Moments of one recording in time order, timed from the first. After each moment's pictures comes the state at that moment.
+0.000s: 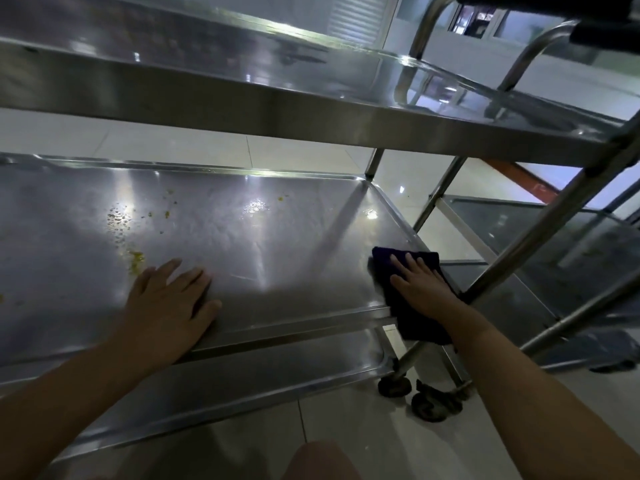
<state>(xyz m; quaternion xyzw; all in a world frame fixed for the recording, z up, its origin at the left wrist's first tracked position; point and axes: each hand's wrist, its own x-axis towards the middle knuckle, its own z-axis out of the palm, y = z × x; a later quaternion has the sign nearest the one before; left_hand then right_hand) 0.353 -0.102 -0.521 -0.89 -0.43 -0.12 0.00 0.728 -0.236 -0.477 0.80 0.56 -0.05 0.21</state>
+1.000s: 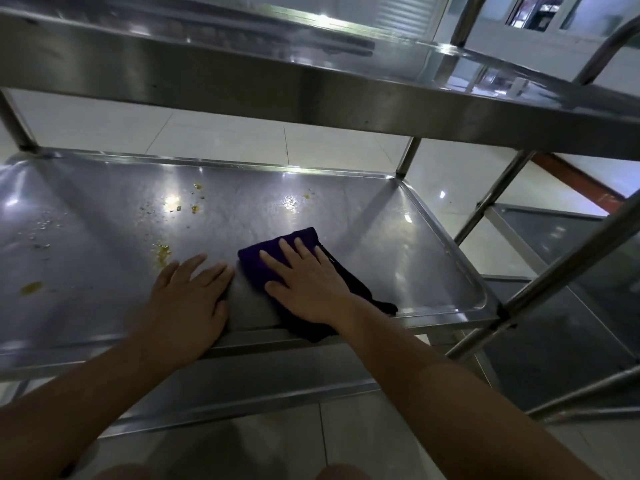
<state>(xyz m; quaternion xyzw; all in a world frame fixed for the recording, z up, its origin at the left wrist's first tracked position) 0.353 -0.095 -0.517 -0.89 -0.45 -0.10 0.06 0.563 -0.116 -0.504 0.67 0.74 -0.07 0.04</state>
